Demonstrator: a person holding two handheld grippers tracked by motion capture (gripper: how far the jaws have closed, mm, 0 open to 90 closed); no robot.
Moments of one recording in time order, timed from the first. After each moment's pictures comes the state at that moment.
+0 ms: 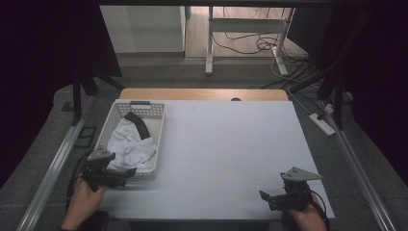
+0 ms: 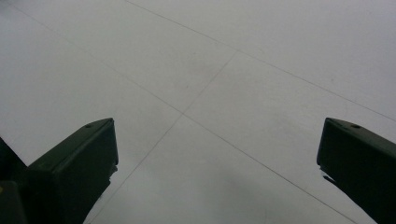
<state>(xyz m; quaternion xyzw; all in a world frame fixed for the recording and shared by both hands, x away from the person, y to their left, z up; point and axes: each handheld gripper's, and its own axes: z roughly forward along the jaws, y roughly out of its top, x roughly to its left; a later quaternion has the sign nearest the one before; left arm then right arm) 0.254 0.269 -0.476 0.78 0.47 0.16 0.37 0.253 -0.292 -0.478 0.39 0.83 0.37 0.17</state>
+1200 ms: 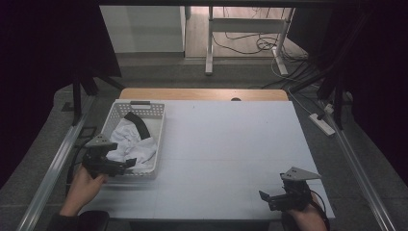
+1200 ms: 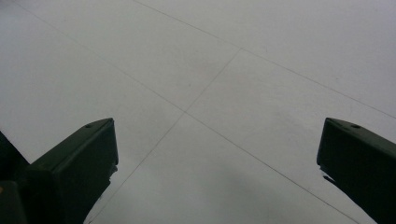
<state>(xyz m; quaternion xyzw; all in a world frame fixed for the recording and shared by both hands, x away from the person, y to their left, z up) 0.285 0.278 -0.462 0.79 0.45 0.14 0.39 0.253 -0.291 -0.479 0.39 0.83 0.37 0.16</state>
